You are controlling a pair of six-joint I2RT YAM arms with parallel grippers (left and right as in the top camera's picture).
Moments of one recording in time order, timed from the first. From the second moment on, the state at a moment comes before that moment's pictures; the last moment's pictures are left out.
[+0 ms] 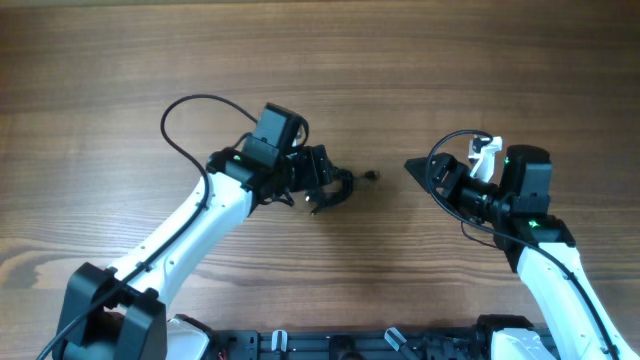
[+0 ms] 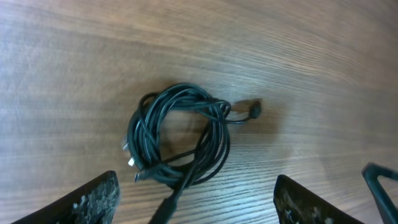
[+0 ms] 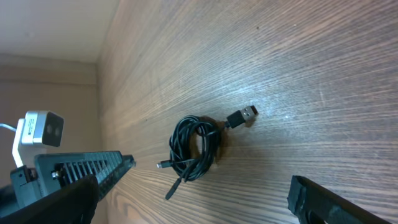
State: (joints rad) left arm -0.50 1.53 1.01 -0.56 0.19 -0.73; right arm -0.03 1.14 0.52 -0.19 -0.71 0.70
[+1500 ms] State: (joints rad) left arm -0.56 1.53 1.02 -0.55 0.12 -0.15; right arm -0.03 1.14 0.52 -0.28 -0.95 0.33
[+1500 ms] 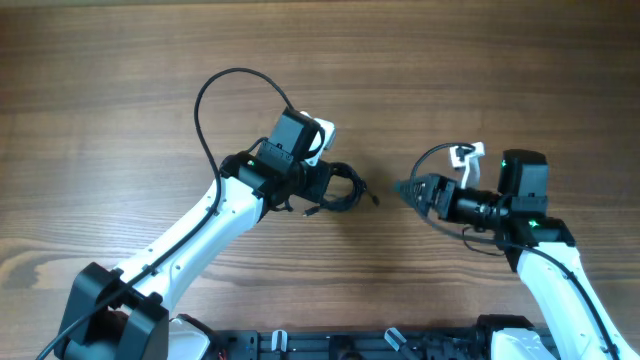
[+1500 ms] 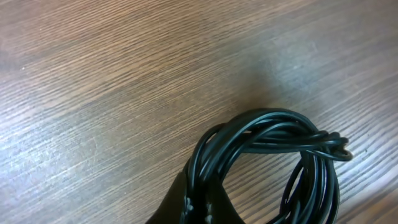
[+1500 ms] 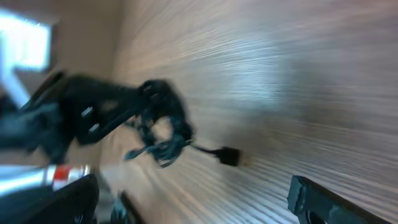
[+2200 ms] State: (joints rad) left arm -0.56 1.47 1.02 -0.50 0.22 -0.05; right arm 0.01 1.15 0.52 -0.22 -1.04 0.25
